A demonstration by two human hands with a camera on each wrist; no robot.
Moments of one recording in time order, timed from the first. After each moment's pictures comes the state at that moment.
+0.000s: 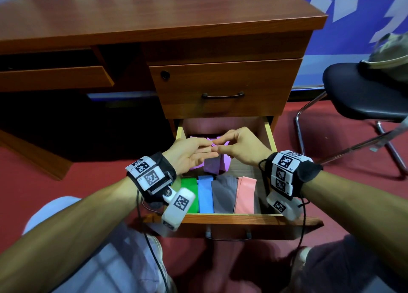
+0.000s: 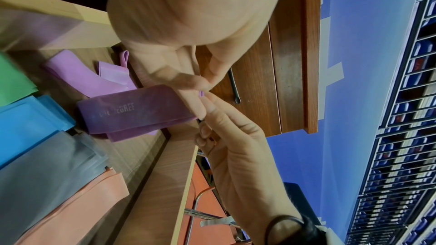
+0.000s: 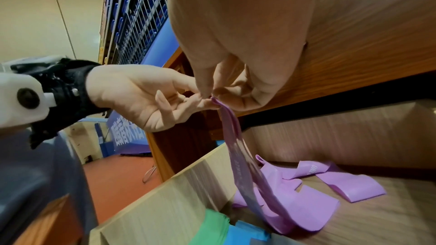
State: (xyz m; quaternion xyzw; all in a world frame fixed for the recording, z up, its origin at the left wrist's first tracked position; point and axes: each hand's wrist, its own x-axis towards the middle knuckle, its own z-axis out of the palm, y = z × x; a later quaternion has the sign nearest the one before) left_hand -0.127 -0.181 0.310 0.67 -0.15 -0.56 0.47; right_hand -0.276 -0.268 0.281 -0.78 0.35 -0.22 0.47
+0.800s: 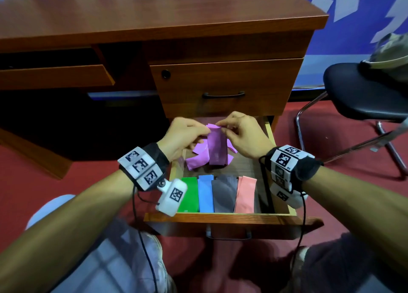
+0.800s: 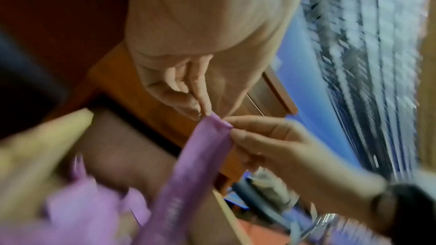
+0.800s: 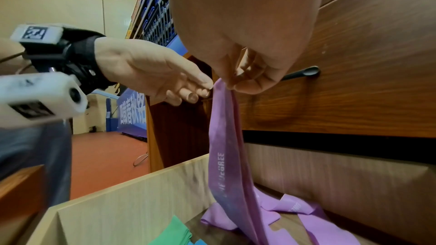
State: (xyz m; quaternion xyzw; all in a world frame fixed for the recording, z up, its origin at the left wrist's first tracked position) left_hand -0.103 -0.195 0.319 0.74 -0.37 -0.35 0.44; right_hand -0.275 -0.281 0.296 -0.89 0.27 -0.30 0.22
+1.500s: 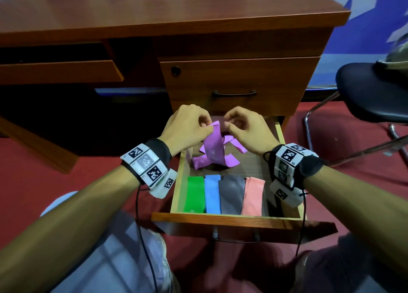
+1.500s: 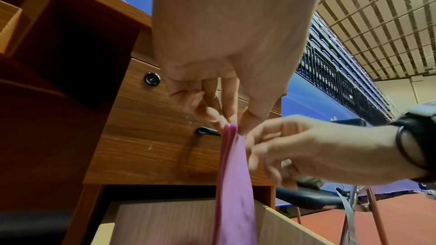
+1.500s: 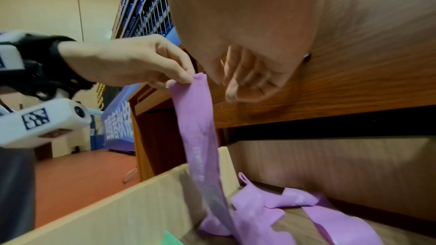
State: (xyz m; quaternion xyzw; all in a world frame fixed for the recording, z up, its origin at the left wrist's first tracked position) left_hand -0.079 -0.194 0.335 0.74 -0.62 -0.07 0.23; right_hand -0.256 -0.294 0.285 -0.82 0.31 -0.34 0.34
